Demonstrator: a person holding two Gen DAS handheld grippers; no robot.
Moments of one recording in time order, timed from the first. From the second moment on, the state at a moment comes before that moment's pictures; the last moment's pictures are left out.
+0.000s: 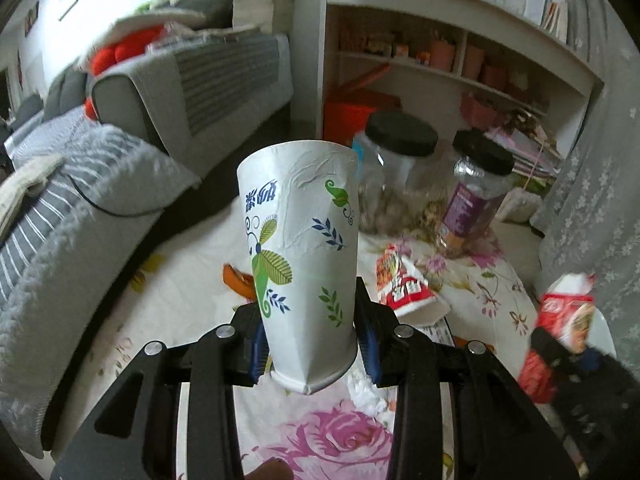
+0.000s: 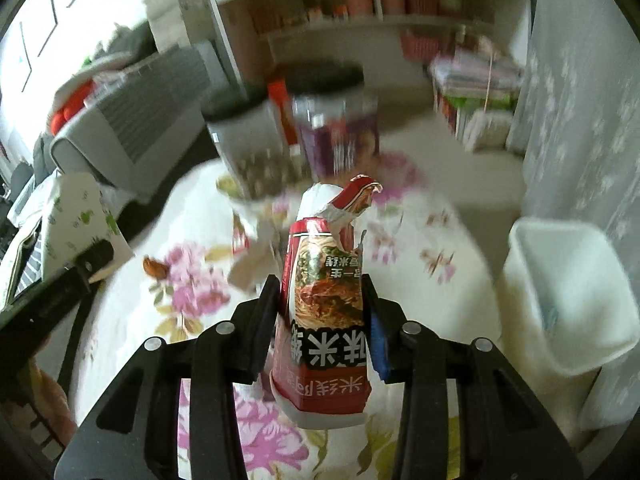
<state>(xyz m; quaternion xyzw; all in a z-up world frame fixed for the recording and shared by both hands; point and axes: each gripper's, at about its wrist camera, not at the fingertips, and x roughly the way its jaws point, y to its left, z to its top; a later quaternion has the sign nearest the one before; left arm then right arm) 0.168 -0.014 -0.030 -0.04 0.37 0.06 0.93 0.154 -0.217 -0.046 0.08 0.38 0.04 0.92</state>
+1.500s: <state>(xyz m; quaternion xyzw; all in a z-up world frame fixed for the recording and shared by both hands) 0.123 -0.133 0.015 0.02 0.26 0.01 0.97 0.103 -0.339 0.015 0.10 0.23 -0.09 0.96</state>
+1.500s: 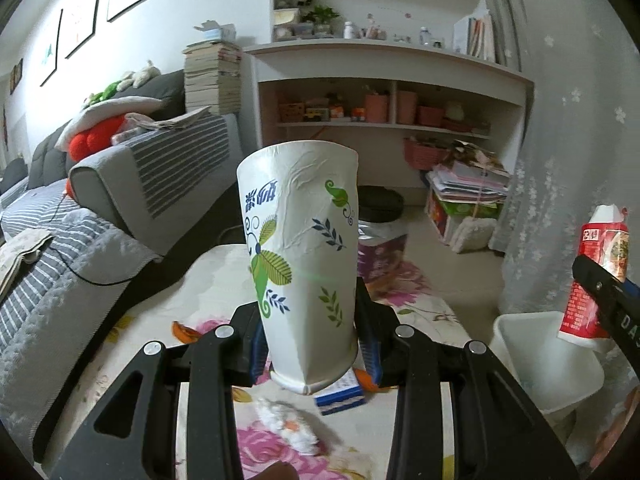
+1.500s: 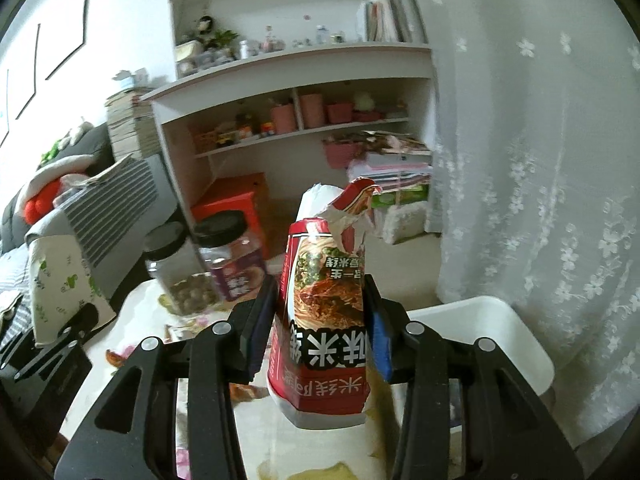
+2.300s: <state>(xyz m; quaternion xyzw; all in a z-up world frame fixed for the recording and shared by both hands) 0.135 -0.276 0.007 0.06 0.27 -0.09 0.96 0.095 -0.492 -0.005 0.19 0.27 -0.22 0.92</state>
